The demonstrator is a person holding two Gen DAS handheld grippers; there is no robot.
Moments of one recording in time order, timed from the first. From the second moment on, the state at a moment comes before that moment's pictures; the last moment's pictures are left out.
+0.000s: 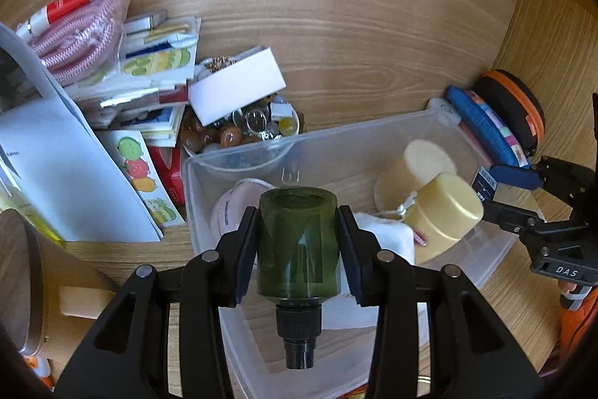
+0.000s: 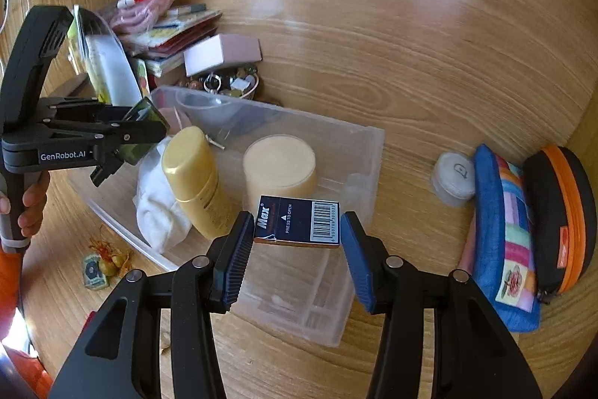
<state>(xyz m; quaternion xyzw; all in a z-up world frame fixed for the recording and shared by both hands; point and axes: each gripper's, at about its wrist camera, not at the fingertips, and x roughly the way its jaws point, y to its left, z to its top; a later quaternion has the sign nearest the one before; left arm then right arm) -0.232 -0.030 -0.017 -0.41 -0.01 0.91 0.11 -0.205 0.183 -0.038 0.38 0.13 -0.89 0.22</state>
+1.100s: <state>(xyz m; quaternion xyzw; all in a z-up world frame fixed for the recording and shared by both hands) -0.212 -0.016 -0.015 -0.40 0.03 0.91 0.11 -0.208 0.156 -0.040 0.41 0.18 -0.87 0.20</state>
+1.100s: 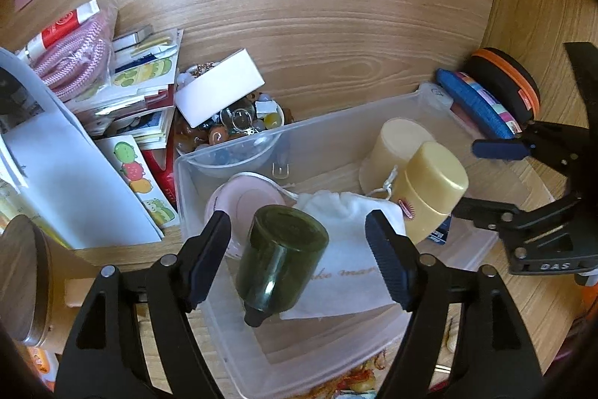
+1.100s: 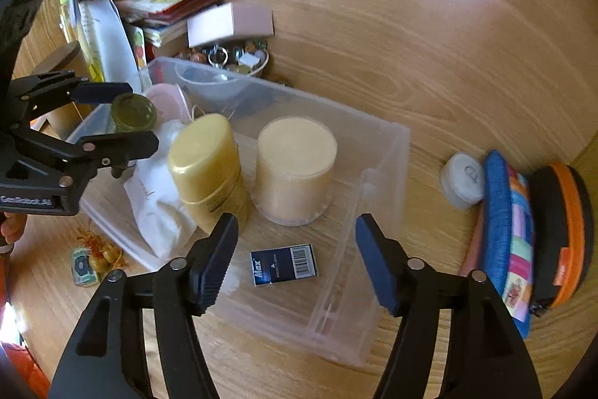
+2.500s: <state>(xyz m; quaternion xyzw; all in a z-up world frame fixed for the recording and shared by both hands) -0.082 -0.021 -0.074 -0.45 0.03 0.89 0.07 -0.074 0.171 -0.058 0.36 0.13 -0.89 0.24</state>
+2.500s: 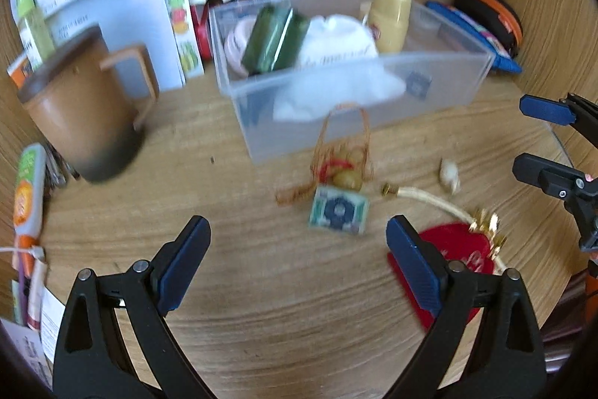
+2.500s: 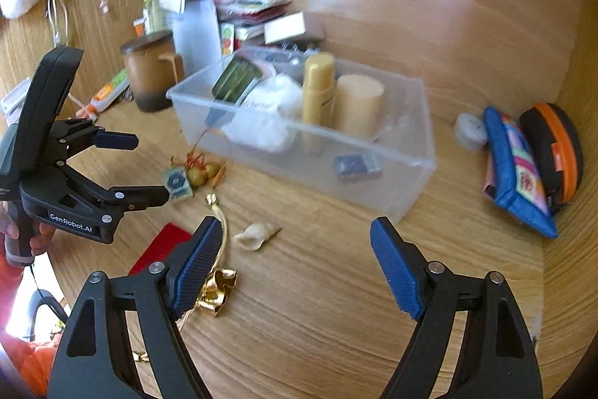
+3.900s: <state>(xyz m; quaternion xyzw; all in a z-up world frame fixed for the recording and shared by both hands) -0.094 -0.020 -0.085 -0.44 0.04 0.89 0.11 -0.101 0.132 -0.102 0.41 0.17 -0.85 0.28</state>
